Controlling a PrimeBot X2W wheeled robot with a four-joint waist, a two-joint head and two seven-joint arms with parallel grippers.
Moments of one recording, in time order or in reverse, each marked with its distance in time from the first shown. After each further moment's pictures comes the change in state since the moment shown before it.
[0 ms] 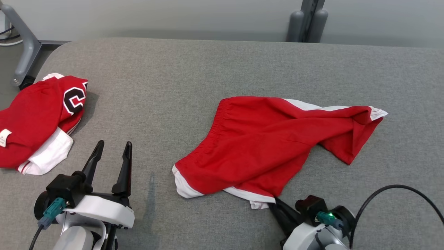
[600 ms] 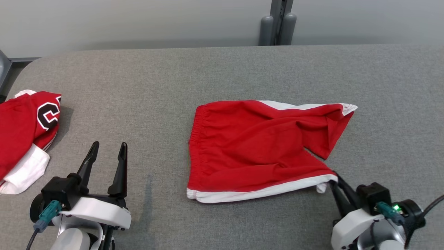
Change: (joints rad) left arm 0.017 -0.004 0.031 -0.008 0.013 -0.005 -0.003; right arm 0.165 -0.014 -0.393 -0.318 -0.227 -0.002 0.139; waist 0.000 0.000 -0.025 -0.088
